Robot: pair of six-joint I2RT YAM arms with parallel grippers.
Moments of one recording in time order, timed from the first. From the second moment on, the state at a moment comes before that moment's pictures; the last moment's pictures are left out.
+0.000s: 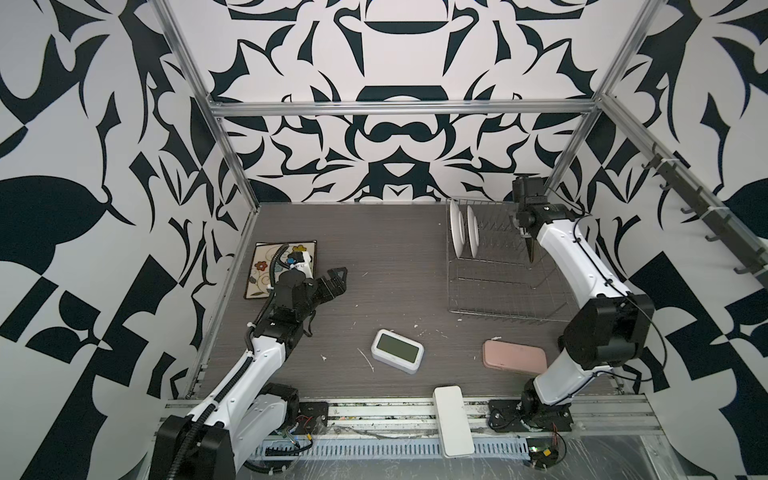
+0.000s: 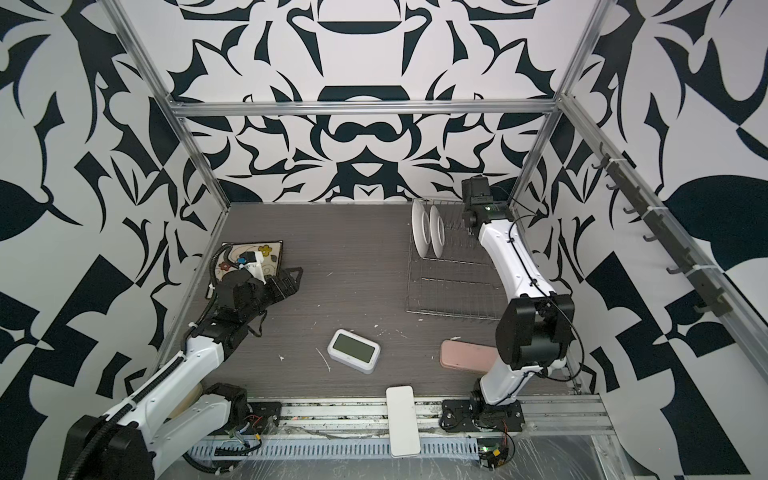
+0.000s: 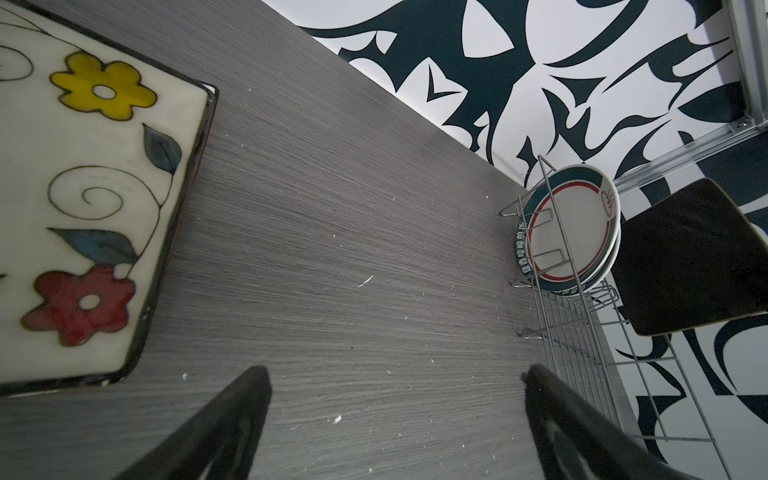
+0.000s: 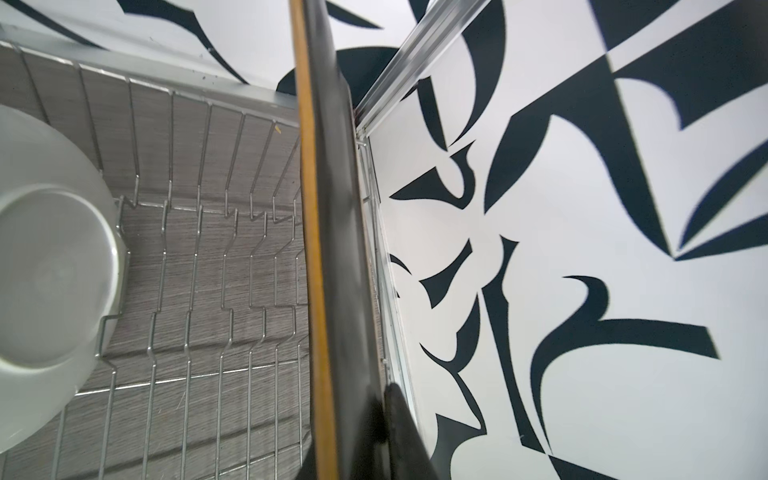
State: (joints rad) left arm -0.26 0.95 0.48 0.05 0.17 -0.65; right arm 0.08 1.64 1.59 -0.74 0.60 -0.14
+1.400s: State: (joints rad) left arm -0.26 0.88 0.52 -0.07 0.20 -0.72; right arm 0.53 1.36 1.74 -0.85 0.60 -0.08
